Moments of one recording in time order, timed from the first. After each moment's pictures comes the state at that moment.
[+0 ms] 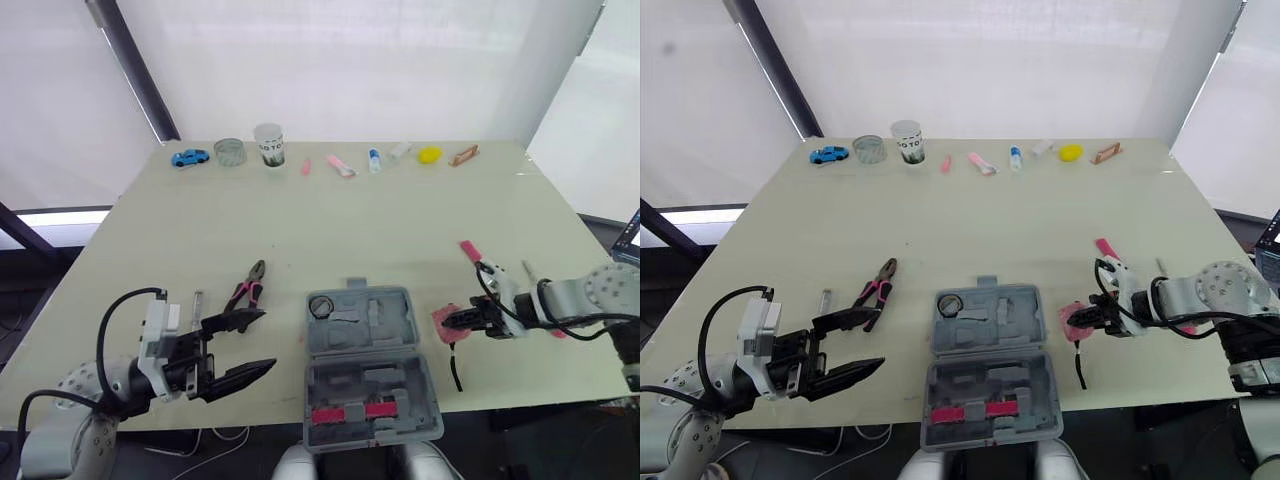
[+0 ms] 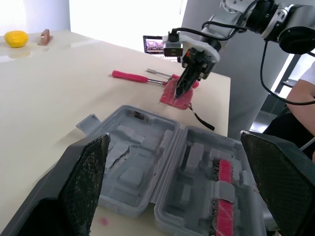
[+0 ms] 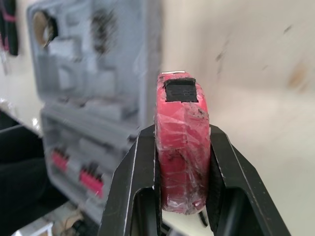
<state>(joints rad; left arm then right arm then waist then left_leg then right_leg) 0.16 0.67 0.33 -0.24 -0.69 0.23 -1.33 -0.69 -0.73 0.12 0.37 1.20 1.44 0.21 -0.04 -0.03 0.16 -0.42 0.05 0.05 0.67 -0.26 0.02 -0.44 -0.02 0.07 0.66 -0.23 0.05</state>
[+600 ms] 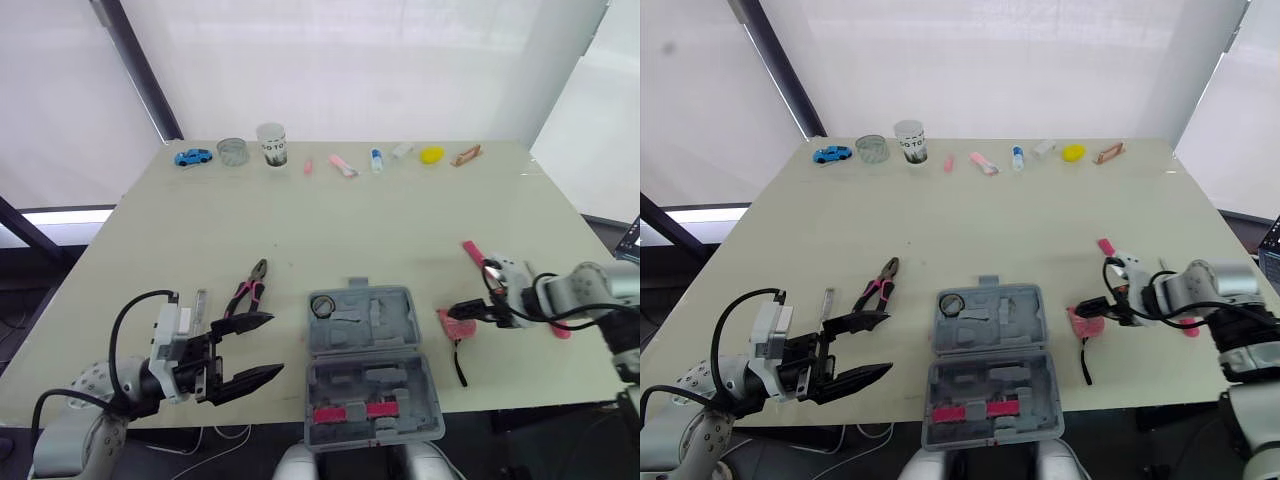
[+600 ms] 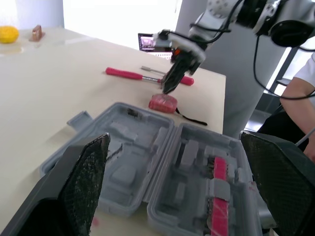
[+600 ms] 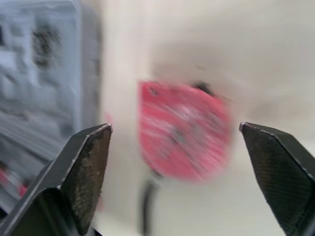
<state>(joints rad) 0.16 0.68 0.27 -0.21 -0.68 0.20 -1.33 -0.63 -0.96 0.25 0.21 0.75 1.27 0.75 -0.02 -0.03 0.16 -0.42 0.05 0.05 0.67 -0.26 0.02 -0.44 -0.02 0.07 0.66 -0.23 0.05</state>
